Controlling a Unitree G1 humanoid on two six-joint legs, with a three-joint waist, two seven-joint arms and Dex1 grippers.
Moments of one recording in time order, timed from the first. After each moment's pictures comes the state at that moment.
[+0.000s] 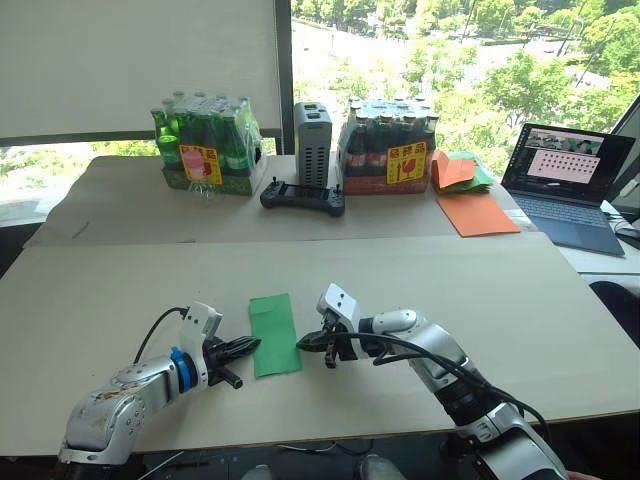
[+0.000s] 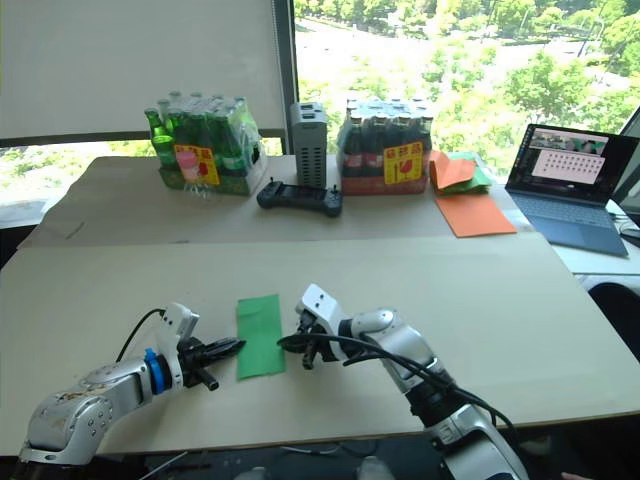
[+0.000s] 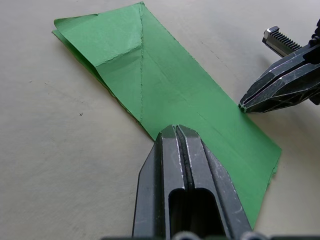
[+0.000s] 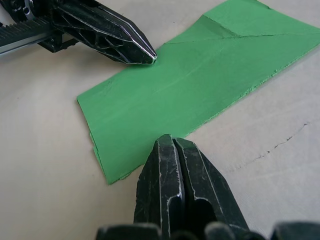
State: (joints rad) left arm -0.04 0.58 0.12 -0.26 -0.63 0.77 -0.64; right arm -0.58 -0.28 0.41 0.06 0.18 0.68 0.91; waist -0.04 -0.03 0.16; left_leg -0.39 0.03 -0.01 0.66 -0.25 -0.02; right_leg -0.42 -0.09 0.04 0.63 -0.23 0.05
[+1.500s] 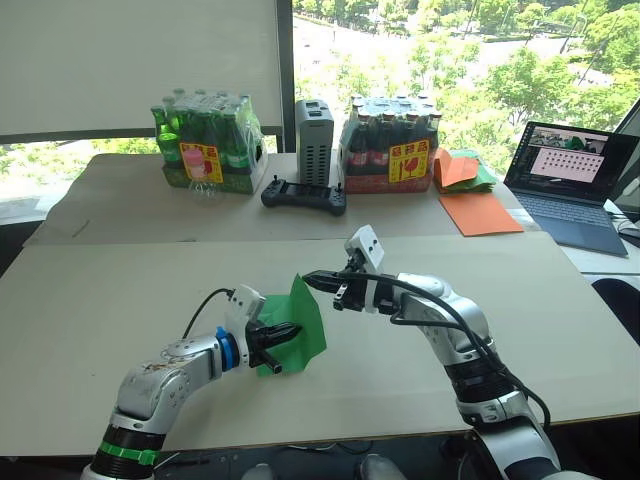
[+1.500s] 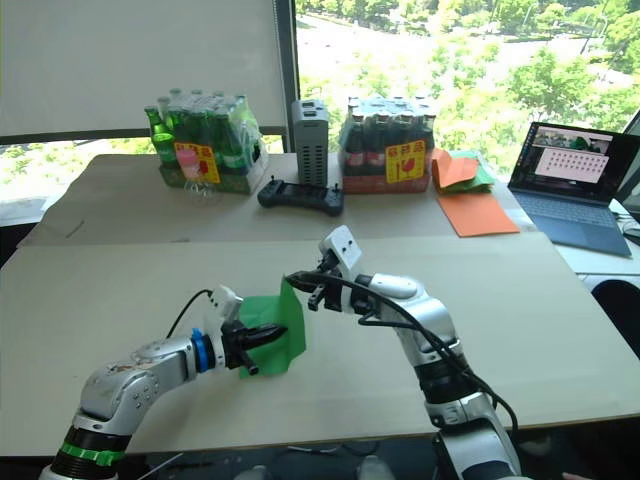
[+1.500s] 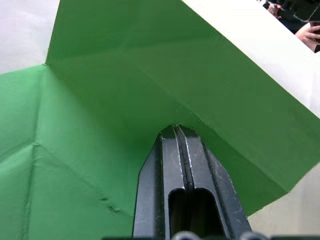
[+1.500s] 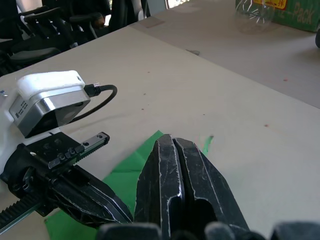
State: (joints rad) left arm -0.23 0.47 -0.05 -0.22 -0.60 0.81 -0.64; right arm -0.65 -0.25 0.16 -0.01 0.34 0.67 0.78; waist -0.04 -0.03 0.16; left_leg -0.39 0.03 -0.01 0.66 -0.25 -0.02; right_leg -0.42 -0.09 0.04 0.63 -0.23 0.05
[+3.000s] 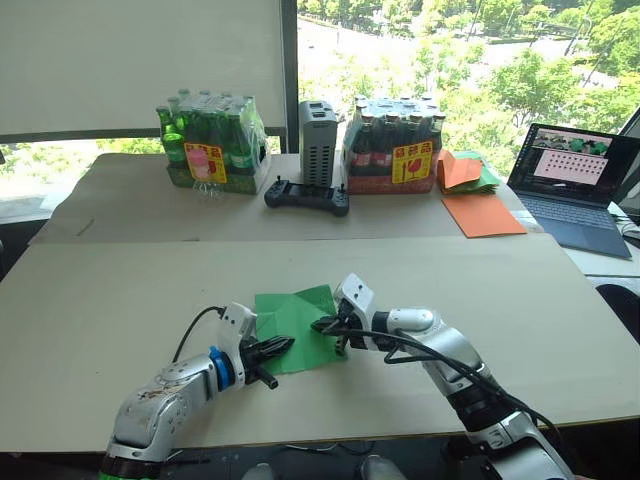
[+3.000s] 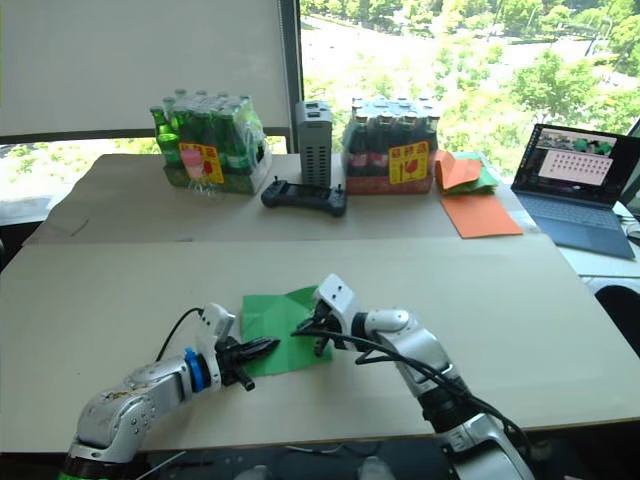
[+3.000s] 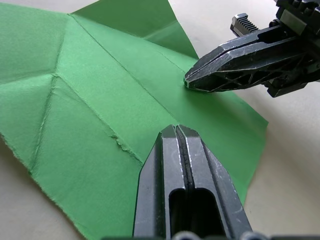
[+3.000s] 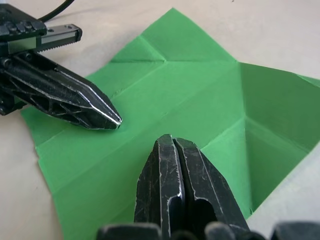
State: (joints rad) left arm -0.10 0.42 0.00 -0.26 -0.55 0.74 -0.62; right arm -0.53 -0.30 0.32 0.01 0.19 0.62 0.79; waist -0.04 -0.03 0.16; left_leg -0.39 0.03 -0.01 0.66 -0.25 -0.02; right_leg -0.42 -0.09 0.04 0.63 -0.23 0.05
